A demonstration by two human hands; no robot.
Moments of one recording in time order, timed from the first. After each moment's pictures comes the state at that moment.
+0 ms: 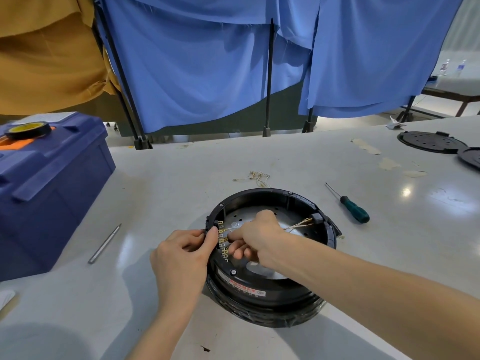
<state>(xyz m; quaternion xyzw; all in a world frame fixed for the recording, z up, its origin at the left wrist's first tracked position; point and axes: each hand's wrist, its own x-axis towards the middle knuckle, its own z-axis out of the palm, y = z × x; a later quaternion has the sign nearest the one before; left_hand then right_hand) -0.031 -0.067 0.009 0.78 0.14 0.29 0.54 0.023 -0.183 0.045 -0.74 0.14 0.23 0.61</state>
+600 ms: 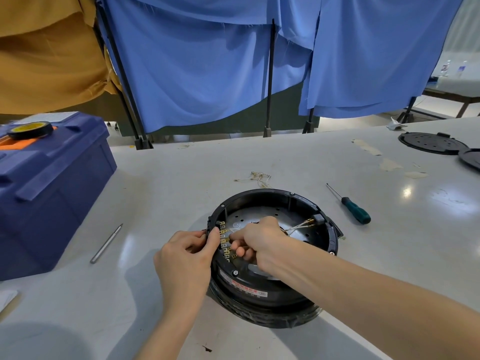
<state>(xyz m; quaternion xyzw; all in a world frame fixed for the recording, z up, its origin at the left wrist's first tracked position) -0.030 -0.068 0.005 0.79 0.15 0.31 0.52 0.022 -0.177 0.037 -0.71 0.18 0.20 0.65</state>
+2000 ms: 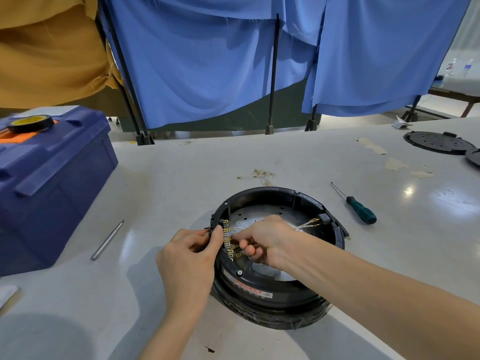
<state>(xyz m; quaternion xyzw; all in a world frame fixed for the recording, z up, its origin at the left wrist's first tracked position) -0.029 -0.068 0.001 0.78 0.14 0.31 0.53 0.028 -0.188 0.036 -0.70 0.16 0.27 0.64</state>
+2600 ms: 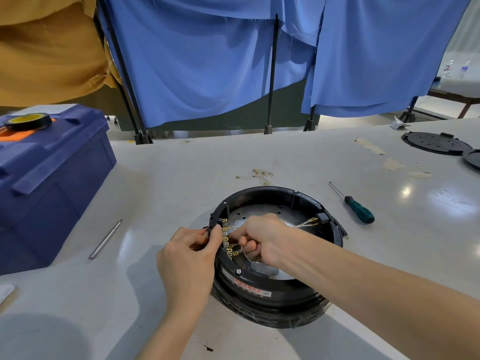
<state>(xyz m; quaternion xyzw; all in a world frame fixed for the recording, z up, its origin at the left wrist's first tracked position) -0.027 -0.069 -0.002 0.79 0.15 0.31 0.51 0.030 -0.181 0.040 -0.70 0.19 0.27 0.64</state>
